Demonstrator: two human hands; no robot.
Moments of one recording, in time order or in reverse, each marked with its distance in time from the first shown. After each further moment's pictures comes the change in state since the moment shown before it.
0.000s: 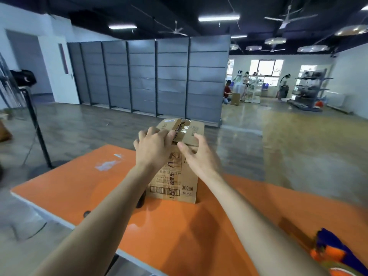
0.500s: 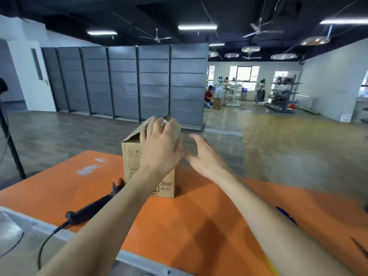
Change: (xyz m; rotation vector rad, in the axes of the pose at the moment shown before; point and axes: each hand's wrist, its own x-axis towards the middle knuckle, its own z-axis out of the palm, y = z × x) left_hand -0.052 0.080 -0.021 -0.057 0.090 0.277; right_hand -0.050 0.012 -0.095 -0.163 -0.084 -0.152
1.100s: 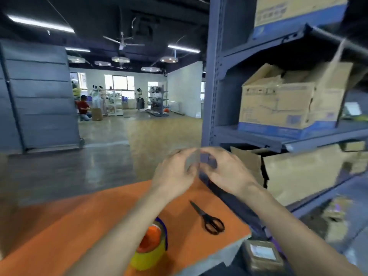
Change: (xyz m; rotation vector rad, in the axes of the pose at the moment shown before) left_hand -0.076 0.320 0.057 -0.641 -0.473 0.518; right_hand -0.251 0.125 -0.252 -0.458 0.409 0.411
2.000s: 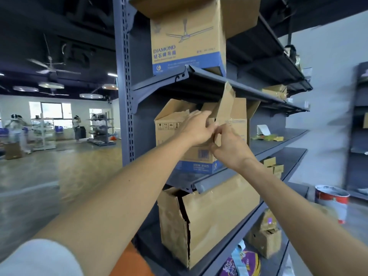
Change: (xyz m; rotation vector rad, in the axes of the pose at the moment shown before) left_hand 0.250 0.265 0.100 -0.100 -0.126 0.392; right_hand 0.040 0.169 -0.209 -0.123 0.364 0.336
